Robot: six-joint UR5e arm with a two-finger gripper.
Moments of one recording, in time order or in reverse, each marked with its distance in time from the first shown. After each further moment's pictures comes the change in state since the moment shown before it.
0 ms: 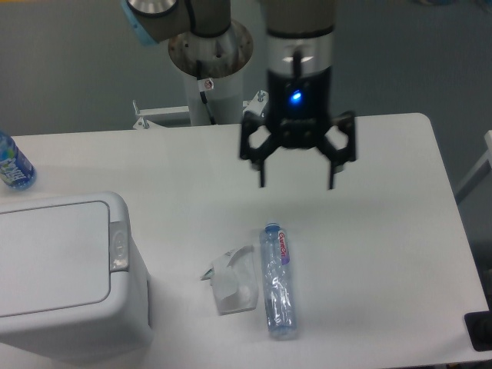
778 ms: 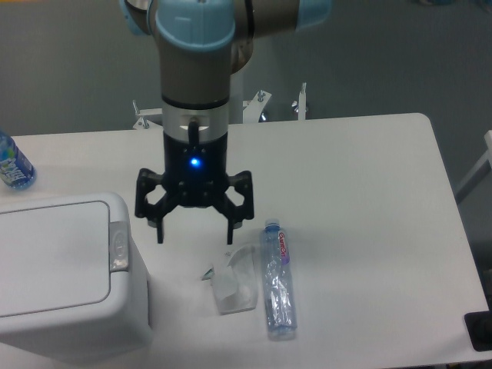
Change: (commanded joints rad) arm -0.138 -0.081 0.032 0.057 -0.031 -0.309
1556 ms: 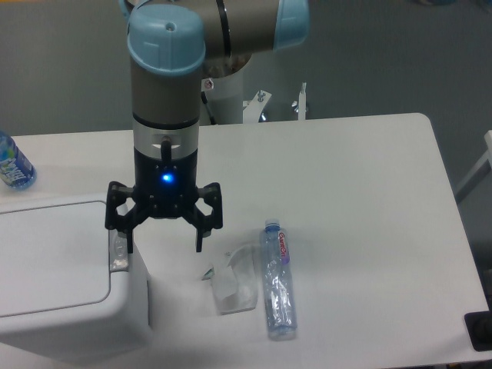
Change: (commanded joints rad) arm -0.041 -0.009 -0.018 0.000 0.002 -0.054
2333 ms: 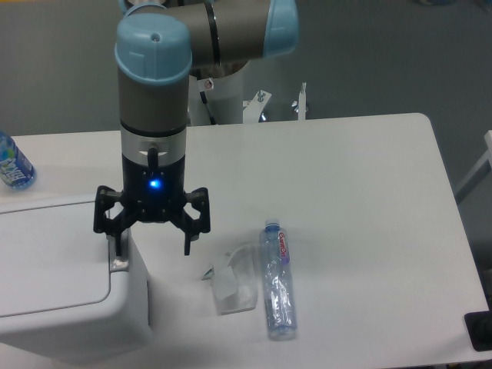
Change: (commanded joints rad) arm -0.017 -0.014 0.000 0.008 0.003 -0.009
